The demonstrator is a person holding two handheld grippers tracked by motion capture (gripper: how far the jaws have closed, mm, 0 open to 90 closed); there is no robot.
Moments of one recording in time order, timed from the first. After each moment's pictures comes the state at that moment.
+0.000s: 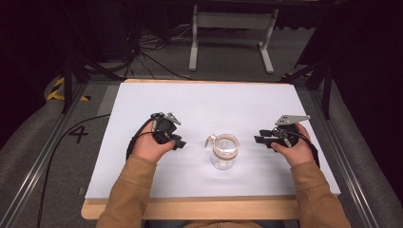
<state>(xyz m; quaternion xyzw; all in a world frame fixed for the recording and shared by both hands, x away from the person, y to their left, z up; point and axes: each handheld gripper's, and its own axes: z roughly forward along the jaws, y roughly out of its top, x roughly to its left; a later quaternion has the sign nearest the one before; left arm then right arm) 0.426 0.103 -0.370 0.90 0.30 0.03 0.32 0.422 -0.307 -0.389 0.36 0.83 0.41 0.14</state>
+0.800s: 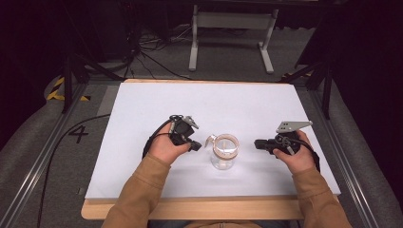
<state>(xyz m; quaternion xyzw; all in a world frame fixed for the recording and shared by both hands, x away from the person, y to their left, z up) 0.425 0.059 -0.375 0.91 0.26 -0.01 0.32 0.399 -0.303 -0.388 0.32 0.84 0.42 0.10</state>
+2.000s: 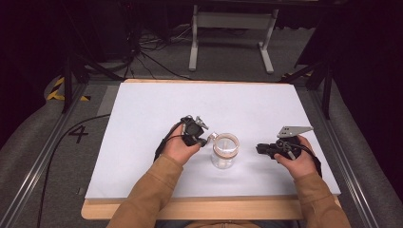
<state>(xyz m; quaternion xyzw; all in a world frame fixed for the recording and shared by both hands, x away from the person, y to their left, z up) 0.438 0.029 -0.397 0.91 0.26 0.06 0.31 0.389 -0.309 -0.398 0.34 0.84 0.41 0.10</state>
